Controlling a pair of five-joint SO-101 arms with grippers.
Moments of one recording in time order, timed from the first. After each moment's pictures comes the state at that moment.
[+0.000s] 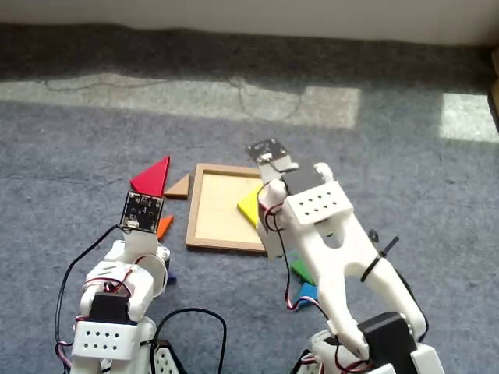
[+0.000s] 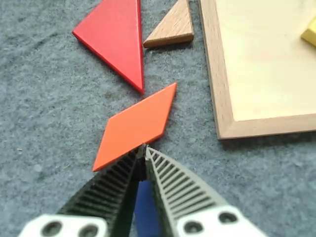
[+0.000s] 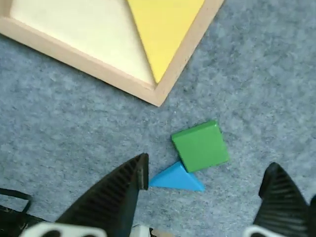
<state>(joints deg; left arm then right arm) -3.5 -90.8 96.0 56.6 -0.7 -29.3 -14.9 30.9 81.9 6.3</state>
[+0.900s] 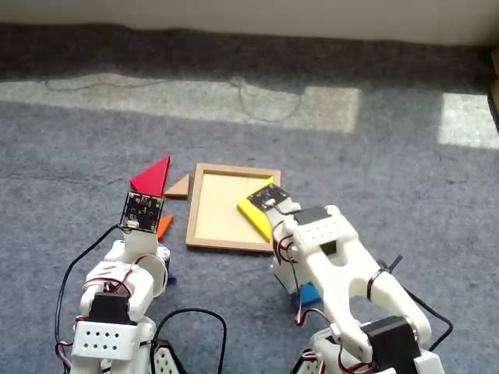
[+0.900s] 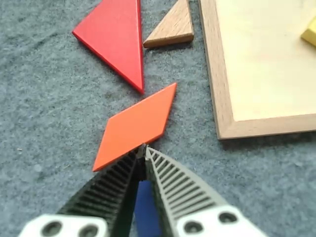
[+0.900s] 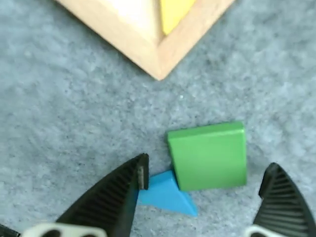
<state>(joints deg) -3.5 -90.8 96.0 56.6 -0.7 -26.0 -16.3 54.3 62.7 19.9</state>
